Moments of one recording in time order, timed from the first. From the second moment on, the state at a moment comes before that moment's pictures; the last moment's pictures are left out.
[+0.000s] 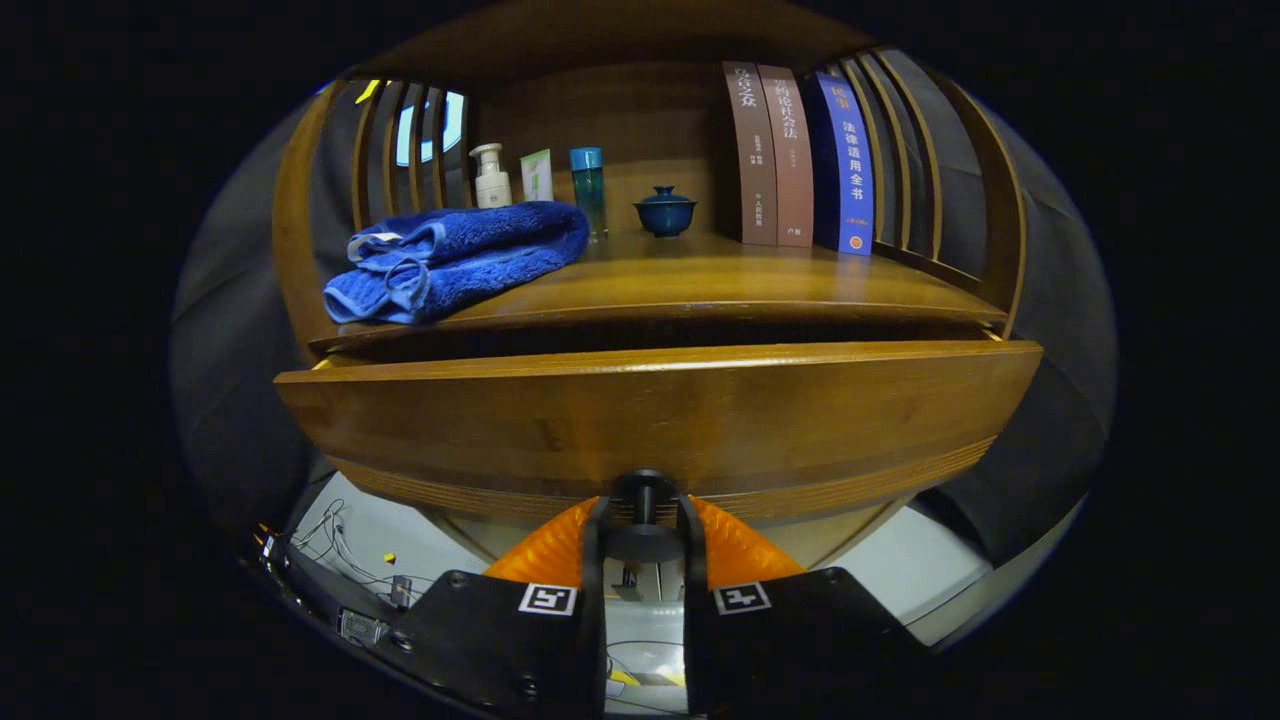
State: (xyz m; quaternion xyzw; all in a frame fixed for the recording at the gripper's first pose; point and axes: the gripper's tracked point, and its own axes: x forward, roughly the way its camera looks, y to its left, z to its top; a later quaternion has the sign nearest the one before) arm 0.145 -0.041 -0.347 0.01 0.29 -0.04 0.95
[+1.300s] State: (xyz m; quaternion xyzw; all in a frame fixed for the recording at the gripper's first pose) arm -0.004 -0.026 -0.349 0.05 0.34 -0.02 0.94
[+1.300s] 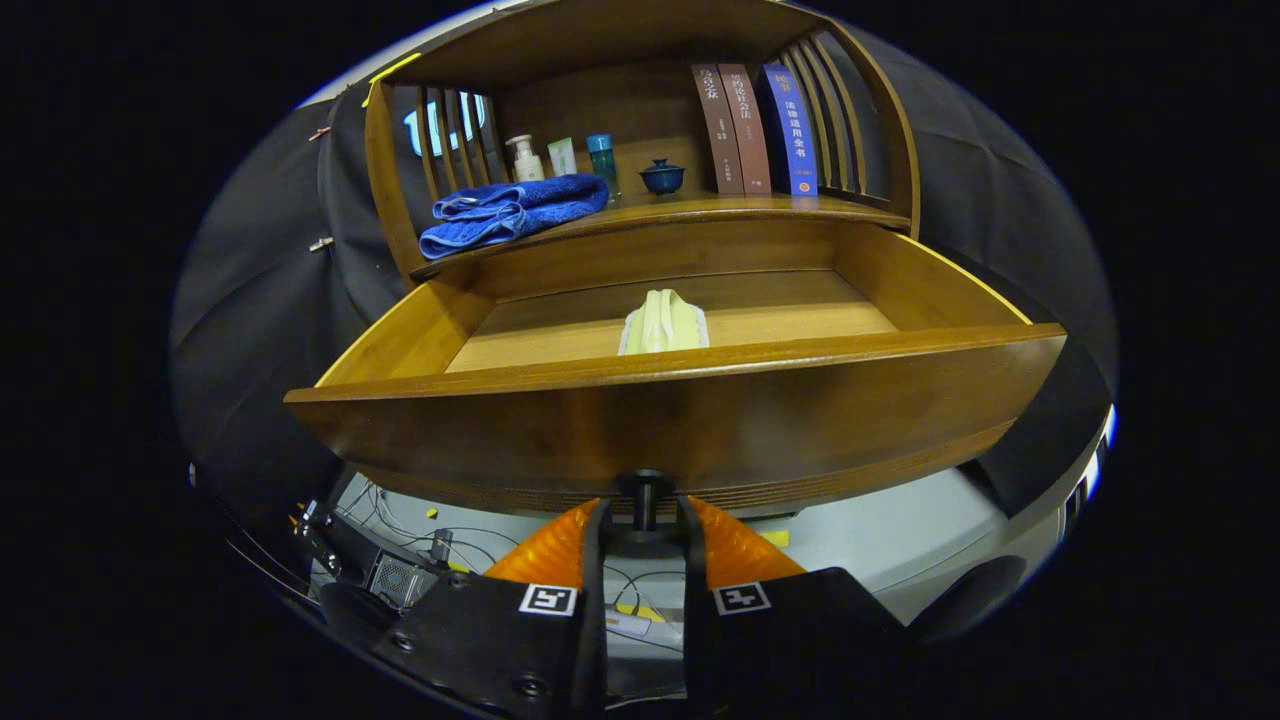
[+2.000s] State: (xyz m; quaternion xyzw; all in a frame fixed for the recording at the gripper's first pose) arm 0.039 -0.010 -0.209 0.08 0.27 0.00 0.96
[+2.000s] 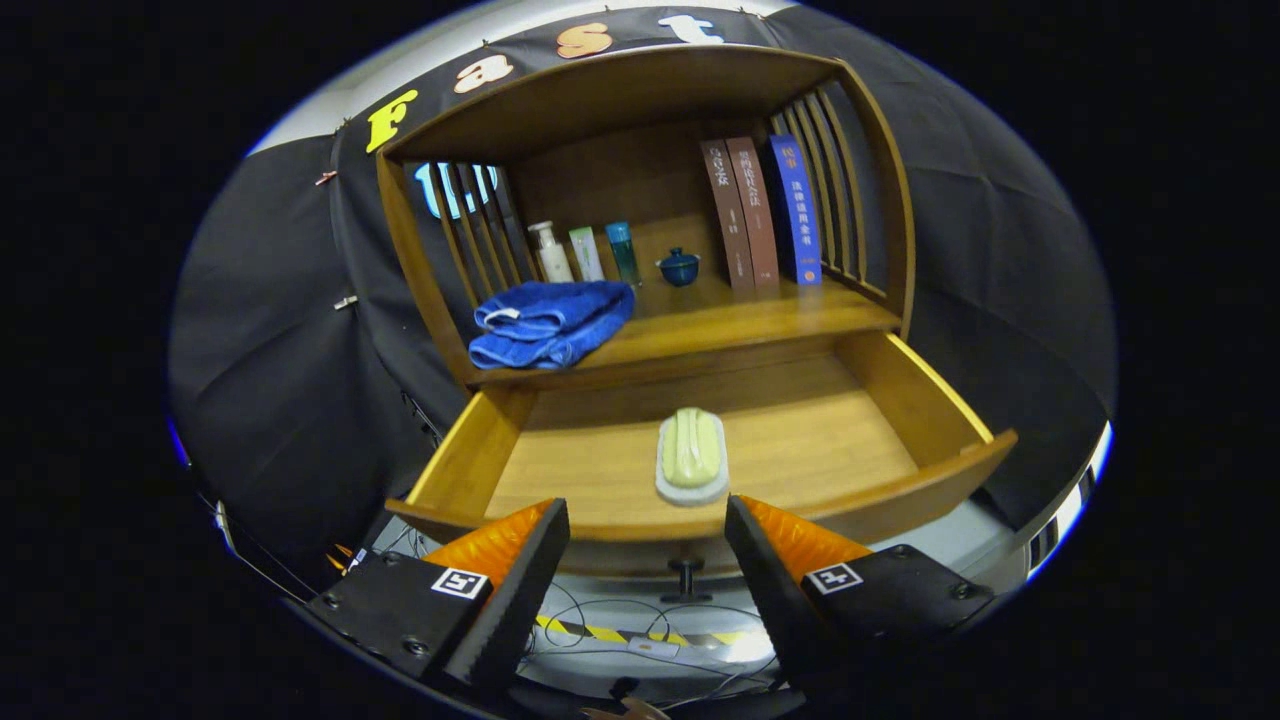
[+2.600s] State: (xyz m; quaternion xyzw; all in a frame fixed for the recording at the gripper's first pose) arm 0.181 -0.035 -0.274 0.07 0.43 -0.02 0.90
